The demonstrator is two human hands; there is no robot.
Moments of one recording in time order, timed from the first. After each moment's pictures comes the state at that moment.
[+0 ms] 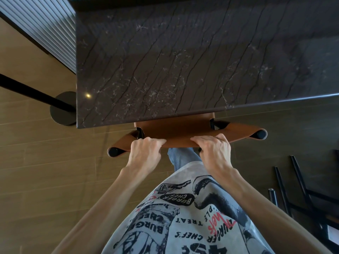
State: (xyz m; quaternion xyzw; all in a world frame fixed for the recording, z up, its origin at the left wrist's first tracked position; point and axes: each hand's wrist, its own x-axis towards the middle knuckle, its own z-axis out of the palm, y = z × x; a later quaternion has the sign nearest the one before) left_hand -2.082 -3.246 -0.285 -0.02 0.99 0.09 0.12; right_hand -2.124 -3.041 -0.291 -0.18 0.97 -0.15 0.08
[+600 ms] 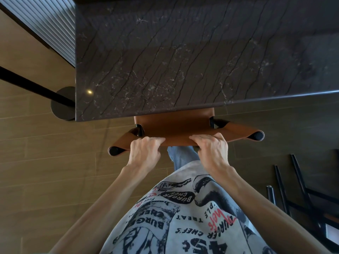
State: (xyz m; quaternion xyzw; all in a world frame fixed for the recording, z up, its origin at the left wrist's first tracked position) left_hand -2.066 -3.236 -0.301 -0.06 0.98 0.12 0.13; right_hand -2.114 -3.035 -0.305 -0.17 0.97 -0.17 0.09
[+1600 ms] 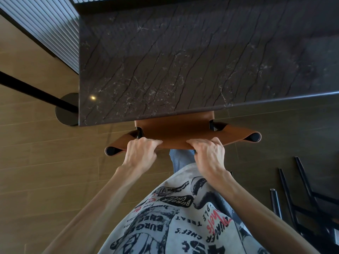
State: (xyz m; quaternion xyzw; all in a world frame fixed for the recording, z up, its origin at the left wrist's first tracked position) left_hand -2.071 -3.251 -0.285 -0.04 0.98 0.11 0.15; right_hand -2.107 -3.045 -0.300 -0.16 0.97 -0.17 0.08
